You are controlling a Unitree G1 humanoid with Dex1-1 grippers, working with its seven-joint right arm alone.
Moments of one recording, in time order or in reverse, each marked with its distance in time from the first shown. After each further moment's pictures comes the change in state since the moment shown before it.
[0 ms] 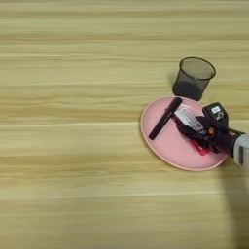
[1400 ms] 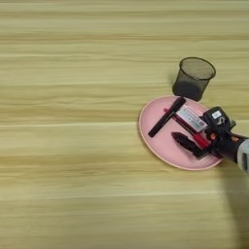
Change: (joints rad) arm 0.078 -0.017 0.010 -0.111 -0.033 -0.018 0.018
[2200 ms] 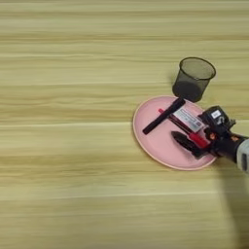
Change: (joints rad) arm 0.016 -0.001 0.000 -0.004 -0.038 -0.072 -0.052
